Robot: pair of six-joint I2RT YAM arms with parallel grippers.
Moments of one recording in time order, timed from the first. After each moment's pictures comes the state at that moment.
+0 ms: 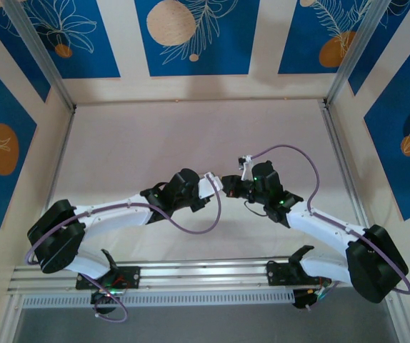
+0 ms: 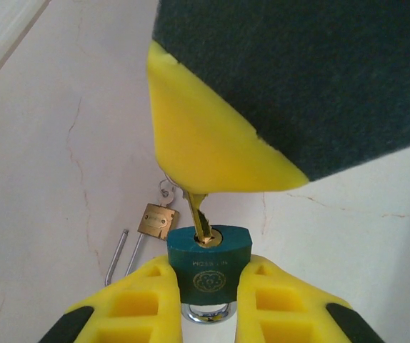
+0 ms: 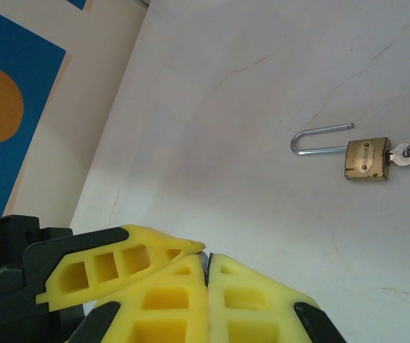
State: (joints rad) left arm -0.95 1.44 0.82 0.01 -0.09 0.35; right arm 0.61 1.14 0.52 0.17 -0.29 0.76
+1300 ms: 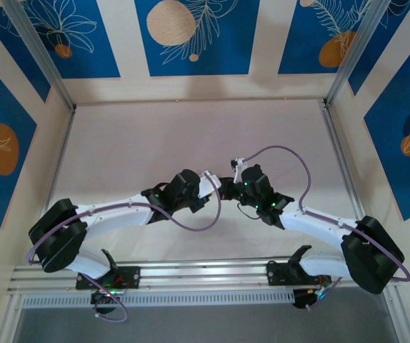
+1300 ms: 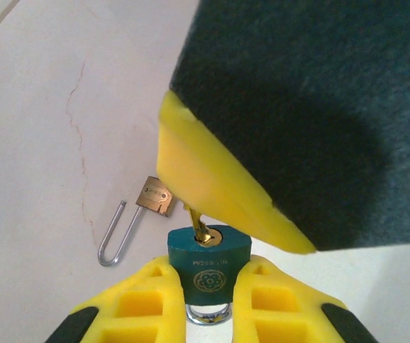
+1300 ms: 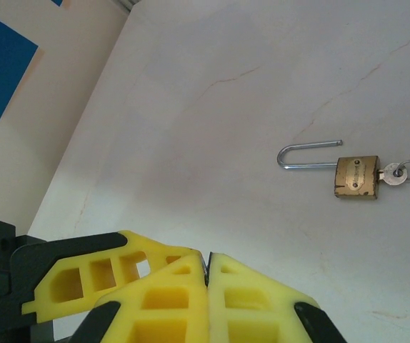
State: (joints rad) left arm -0.95 1.45 0.82 -0.02 -0.13 0.25; right arm 0.72 1.20 0.53 0.22 -0.11 0.71
